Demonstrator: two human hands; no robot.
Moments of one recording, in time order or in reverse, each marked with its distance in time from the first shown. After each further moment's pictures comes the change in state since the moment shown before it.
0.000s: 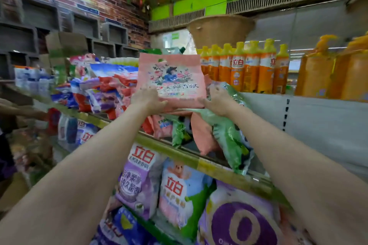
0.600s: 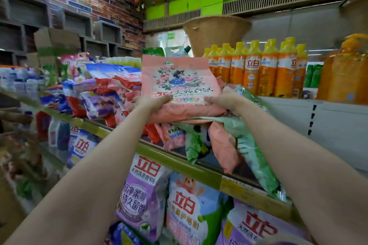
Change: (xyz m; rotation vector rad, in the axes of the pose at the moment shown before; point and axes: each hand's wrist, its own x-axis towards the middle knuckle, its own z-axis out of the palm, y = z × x) left_hand 0.098 -0.056 0.061 -0.757 -0.213 -0.483; right_hand 0.069 -0.015 0.020 0.503 -0.040 0.277
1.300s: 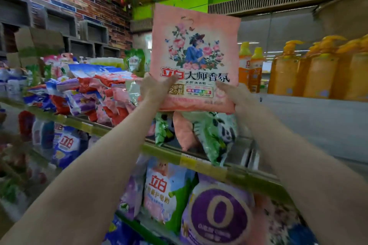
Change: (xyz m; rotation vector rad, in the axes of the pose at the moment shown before) left_hand -0.160 0.068 0.034 -0.466 0.186 0.422; right_hand -0.098 0.054 -0.088 0.769 0.252 0.019
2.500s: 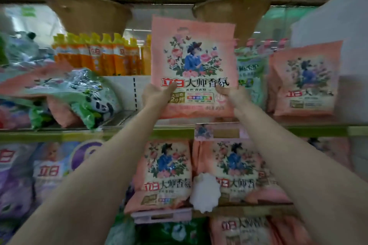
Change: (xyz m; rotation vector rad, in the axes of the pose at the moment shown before) left_hand -0.307 0.127 0.121 -0.285 -0.619 -0.102; right_hand -0.253 -0.060 -0.311 -0.086 0.563 -0.057
